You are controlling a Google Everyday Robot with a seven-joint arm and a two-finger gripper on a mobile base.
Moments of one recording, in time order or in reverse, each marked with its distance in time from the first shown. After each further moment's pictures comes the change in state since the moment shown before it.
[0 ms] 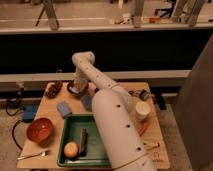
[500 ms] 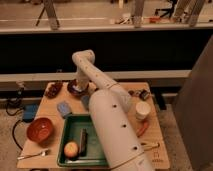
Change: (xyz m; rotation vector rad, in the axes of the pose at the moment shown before) arm 0.025 0.003 -0.002 -0.049 0.066 0.021
